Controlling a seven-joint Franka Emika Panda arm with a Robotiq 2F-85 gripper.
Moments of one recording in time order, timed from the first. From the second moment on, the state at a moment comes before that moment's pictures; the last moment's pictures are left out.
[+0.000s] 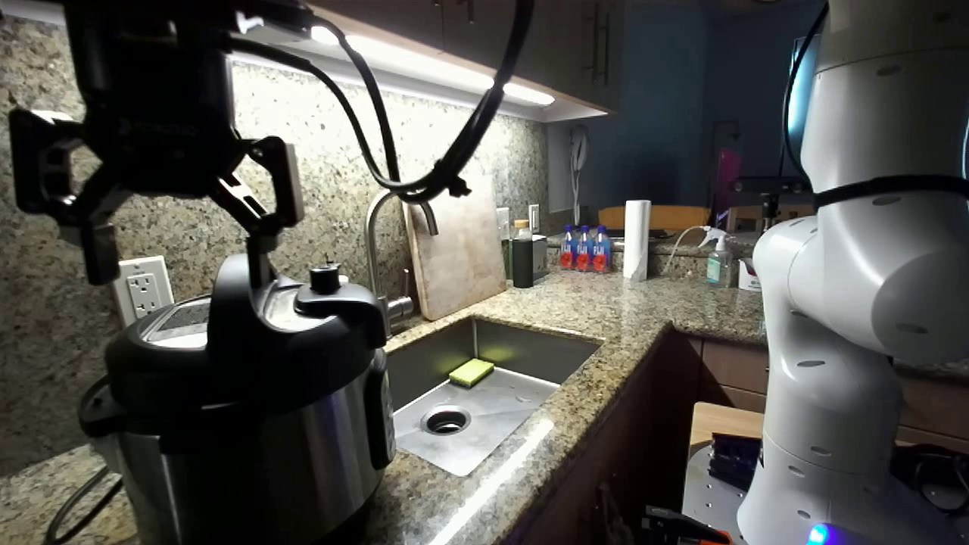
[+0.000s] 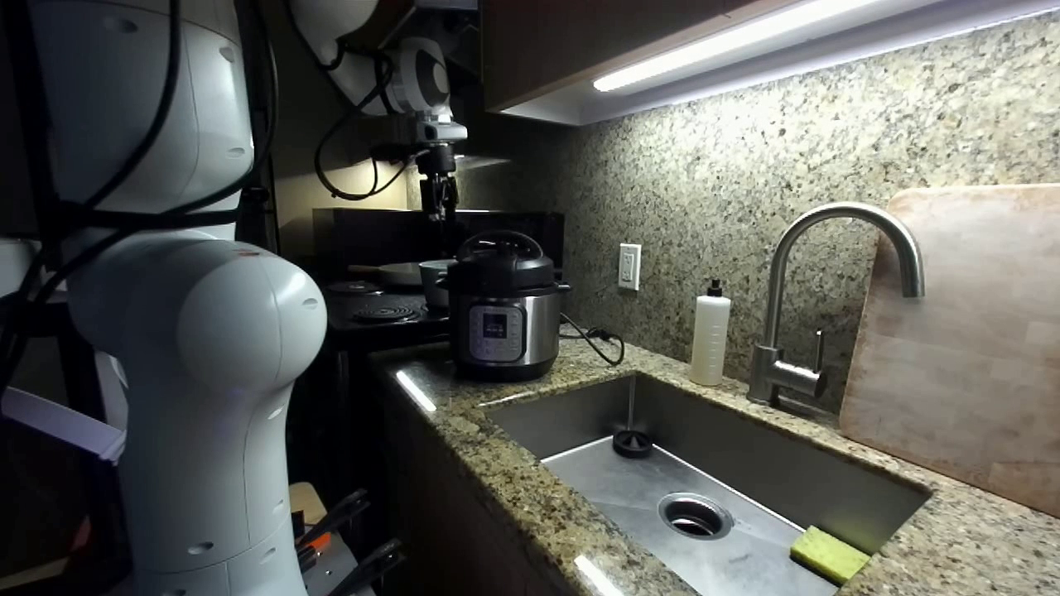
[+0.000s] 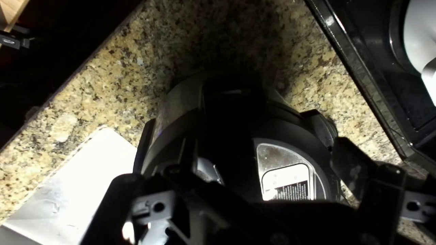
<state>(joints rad) 0.31 -0.02 0.44 -1.82 -0.09 1.93 1.63</state>
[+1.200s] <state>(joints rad) 0.31 0.05 0.30 -1.73 -0.08 1.75 1.52</state>
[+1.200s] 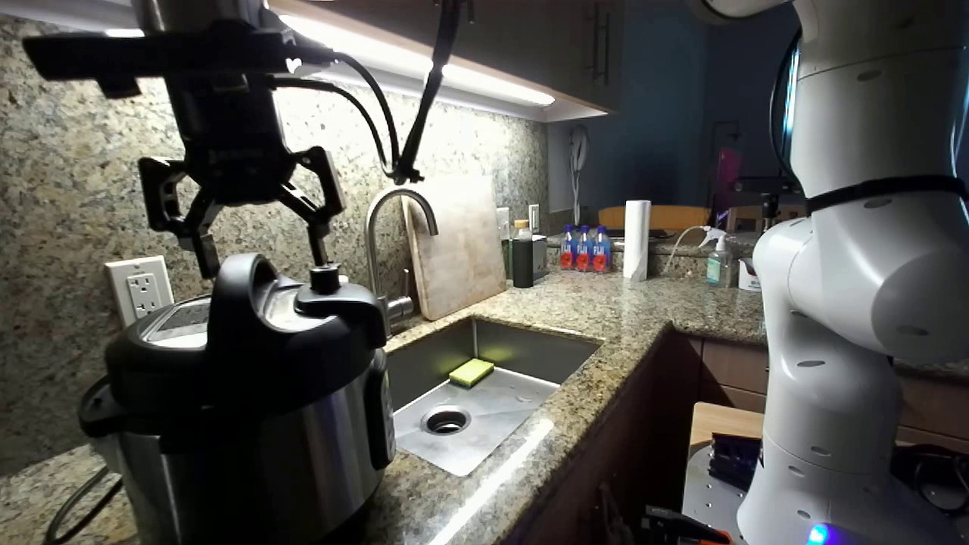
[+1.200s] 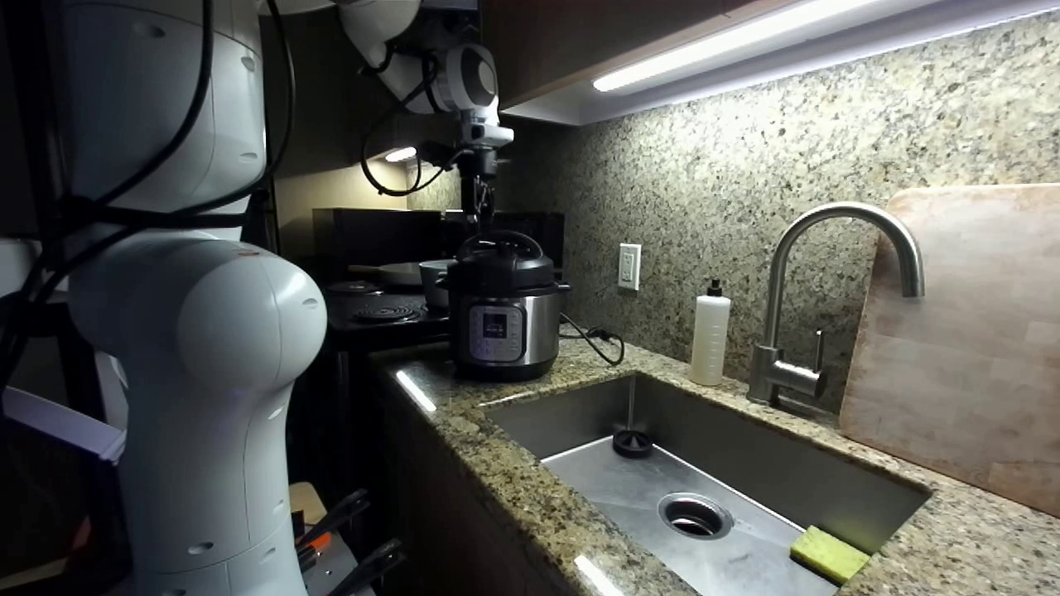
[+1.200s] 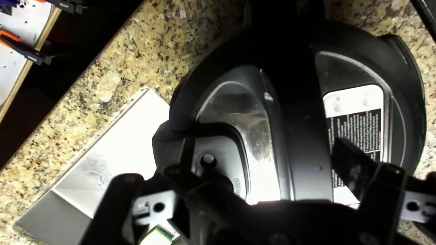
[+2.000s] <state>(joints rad) 0.32 0.10 0.28 -1.72 -0.07 1.77 1.43</state>
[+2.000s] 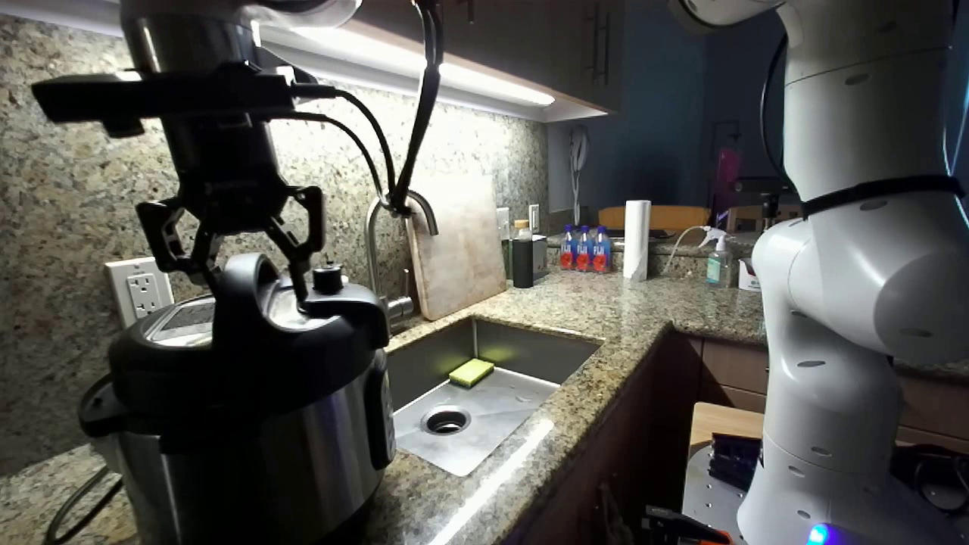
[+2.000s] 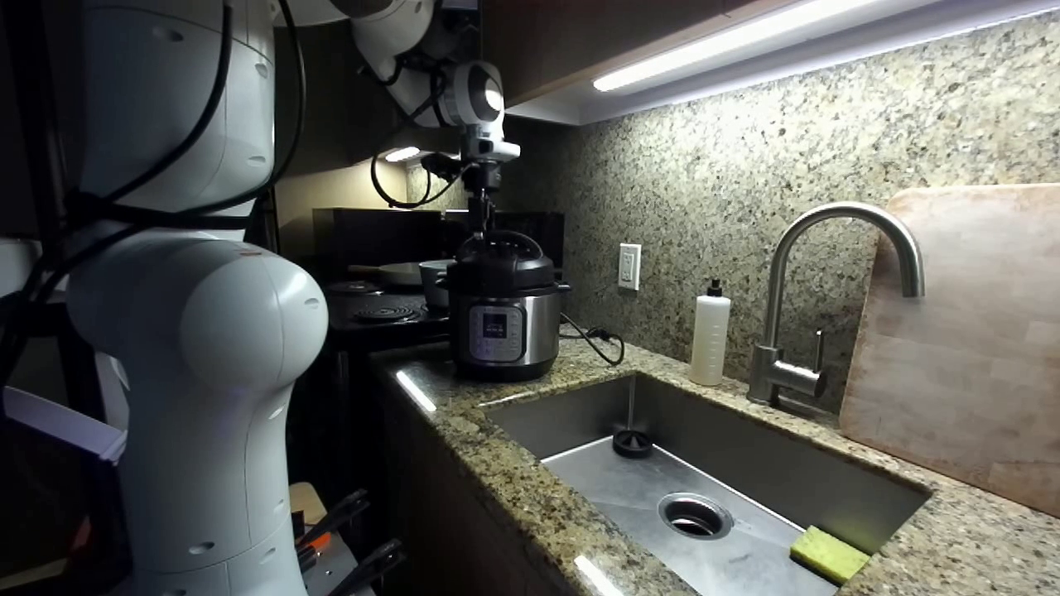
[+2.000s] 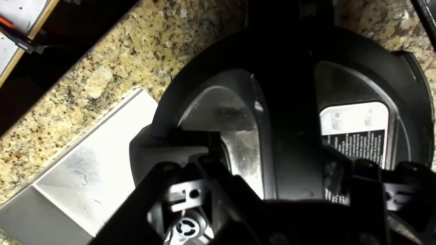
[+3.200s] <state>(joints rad) 0.35 0.08 0.29 -1.72 -0.13 1.77 1.43</state>
